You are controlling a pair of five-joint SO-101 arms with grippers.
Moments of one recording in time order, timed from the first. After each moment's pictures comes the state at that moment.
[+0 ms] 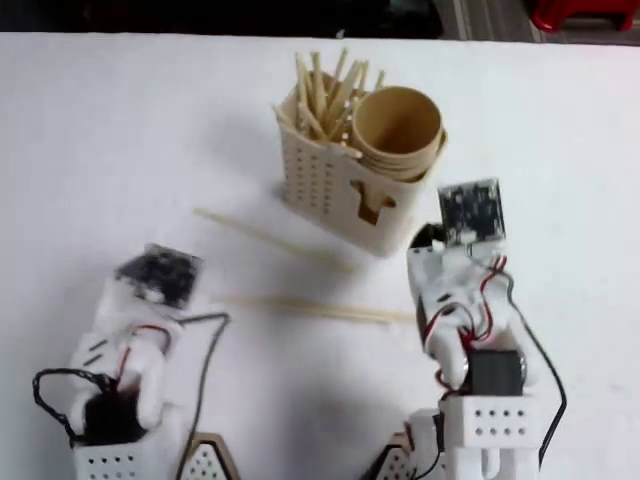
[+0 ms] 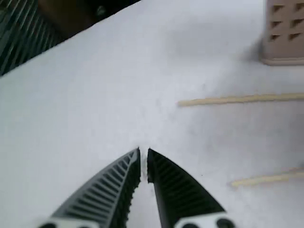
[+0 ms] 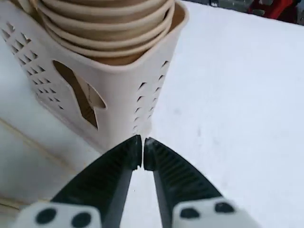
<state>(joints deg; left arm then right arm) -10.4 -104.0 87.8 58.1 -28.3 -3.9 -71.8 64.4 48.4 11.2</state>
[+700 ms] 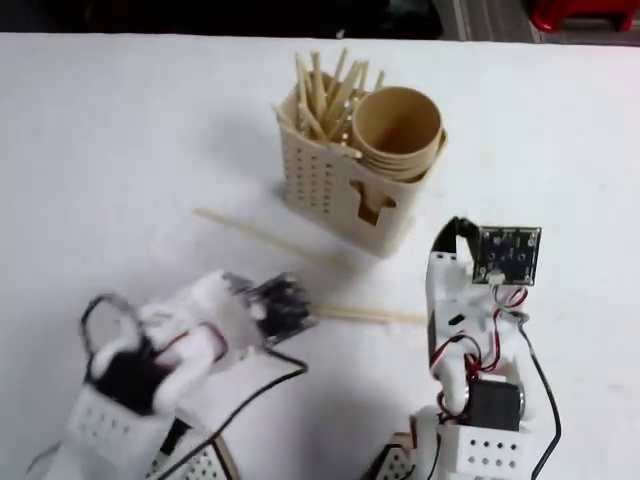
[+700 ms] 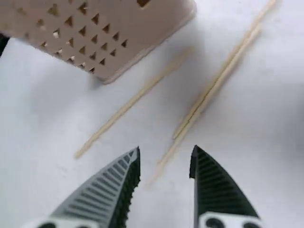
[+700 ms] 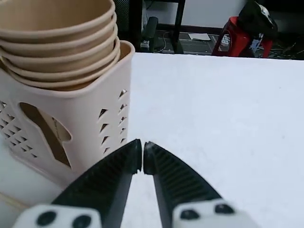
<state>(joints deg) 22.2 -73.0 62.9 71.4 -40.7 2.4 -87.6 76.0 40.3 6.8</state>
